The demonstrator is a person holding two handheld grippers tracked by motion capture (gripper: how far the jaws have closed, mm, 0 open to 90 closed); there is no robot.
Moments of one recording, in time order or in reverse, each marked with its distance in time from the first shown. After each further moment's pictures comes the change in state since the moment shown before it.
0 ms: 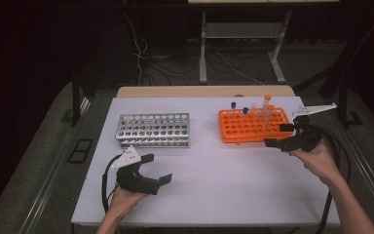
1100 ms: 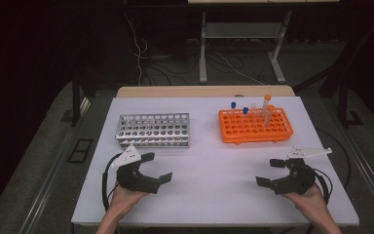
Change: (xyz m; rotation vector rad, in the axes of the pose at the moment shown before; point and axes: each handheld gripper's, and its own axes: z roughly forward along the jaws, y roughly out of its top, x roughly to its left) left arm 0.001 0.003 0.000 -0.004 -0.004 0.005; right arm 0.063 -0.084 0.008 -0.047 0.104 0.039
